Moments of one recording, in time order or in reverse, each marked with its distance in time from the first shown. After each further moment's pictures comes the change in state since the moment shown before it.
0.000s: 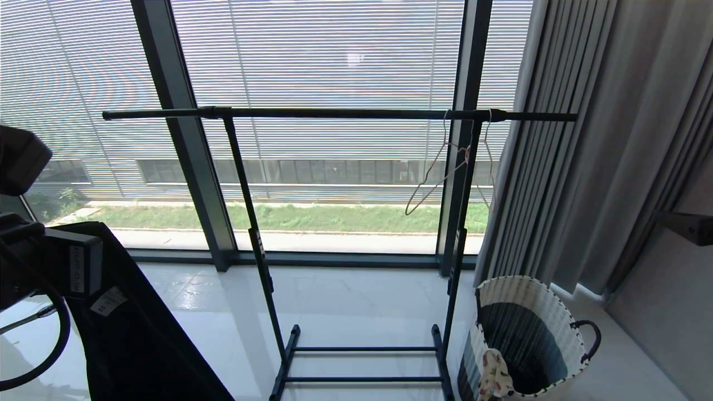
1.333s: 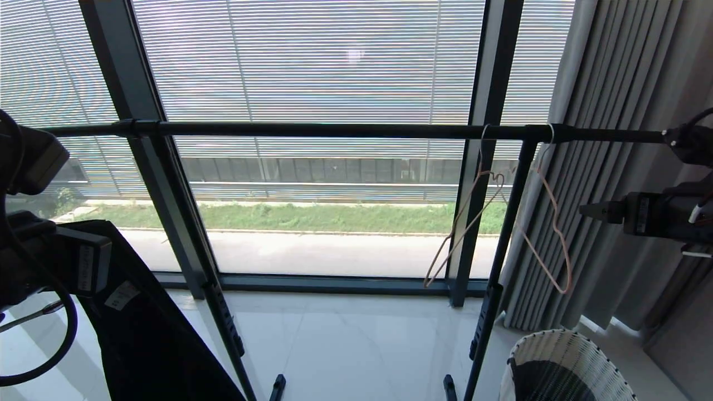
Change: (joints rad) left arm 0.000 0.017 -0.009 -0.003 -0.003 0.052; right arm 0.068 0.301 -0.136 -0.004 0.006 0.243
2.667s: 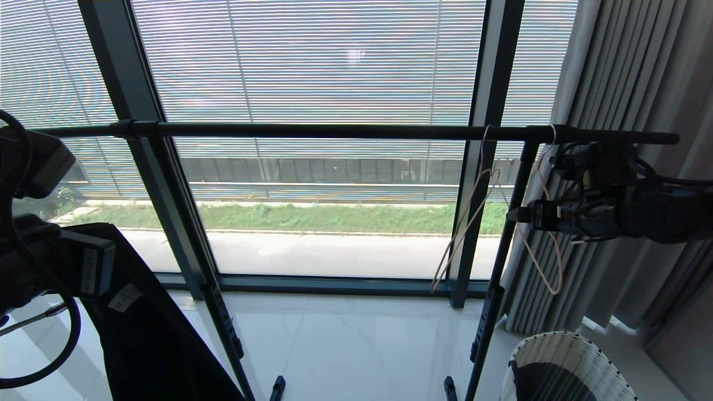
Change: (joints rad) left arm 0.000 0.006 0.006 0.001 0.000 0.002; right arm 0.049 0.469 -0.249 -0.104 -0.002 0.058
